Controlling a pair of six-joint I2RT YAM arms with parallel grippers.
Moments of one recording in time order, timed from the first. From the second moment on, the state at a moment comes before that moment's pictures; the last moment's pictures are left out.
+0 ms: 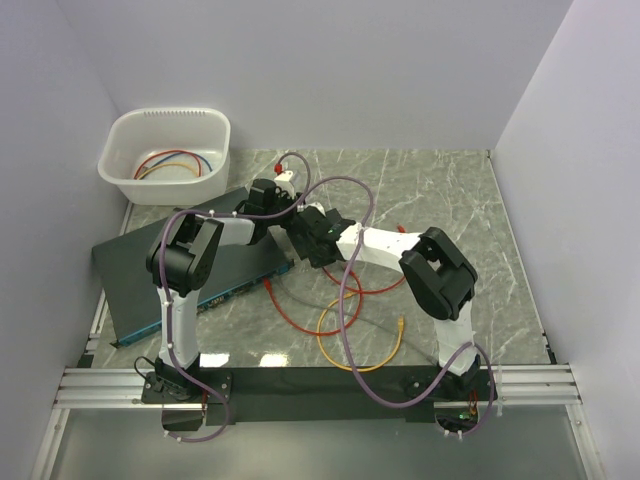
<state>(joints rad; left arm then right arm) -0.40 2.07 1.17 0.40 0.45 -0.31 0.81 1.99 1.37 -0.44 0.26 0.38</state>
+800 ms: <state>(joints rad) -0.40 2.09 1.18 0.43 0.42 -0.25 0.77 1.92 1.21 -0.18 0.16 0.28</state>
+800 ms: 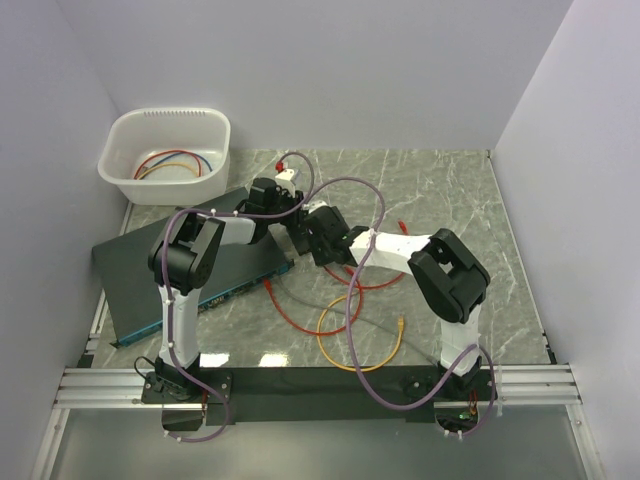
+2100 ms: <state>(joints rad) -0.40 2.15 1.21 0.54 0.40 -0.24 0.69 1.90 1.09 0.08 0.09 0.31</state>
